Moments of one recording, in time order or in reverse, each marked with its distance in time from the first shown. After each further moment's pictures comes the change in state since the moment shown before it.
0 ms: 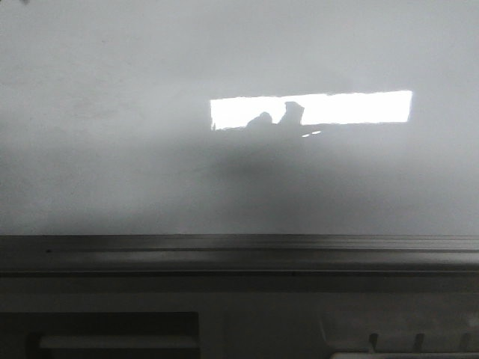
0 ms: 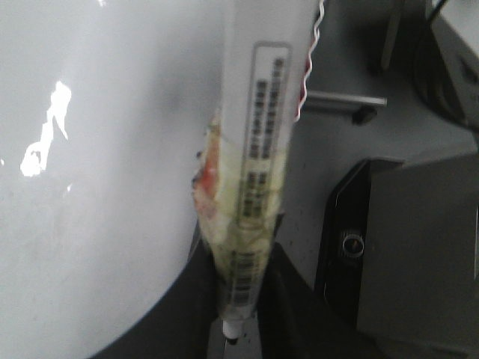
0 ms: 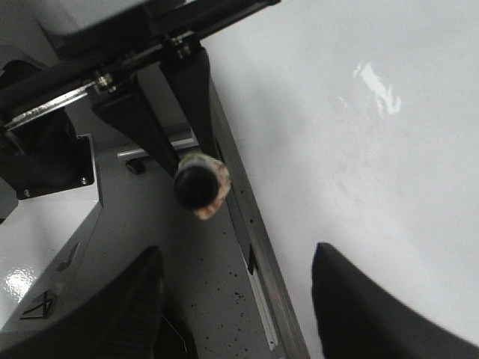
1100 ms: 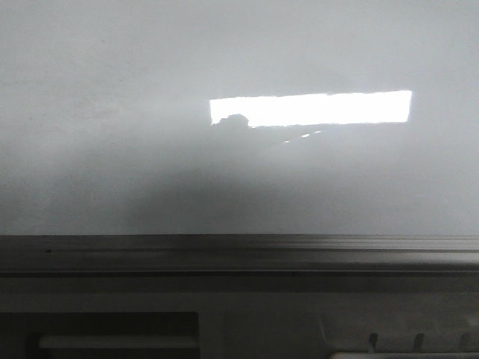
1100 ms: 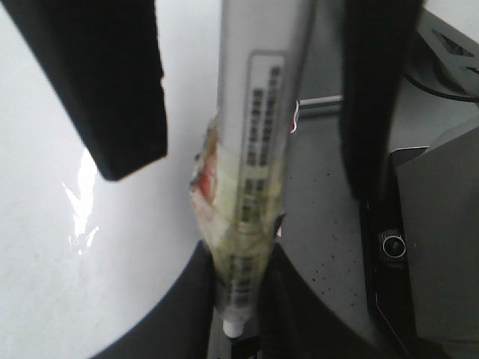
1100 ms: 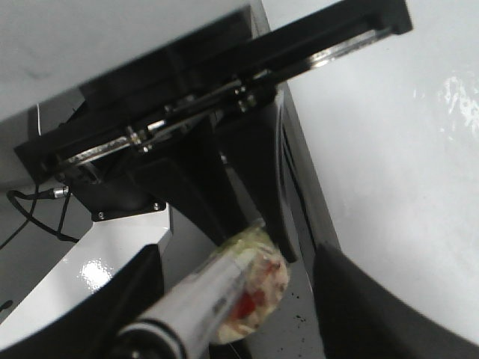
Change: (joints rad) left arm -0.002 -0.059 0.000 -0.080 -0.003 0.229; right arm 0.092 0.143 -0.049 0.158 -0.045 -0.063
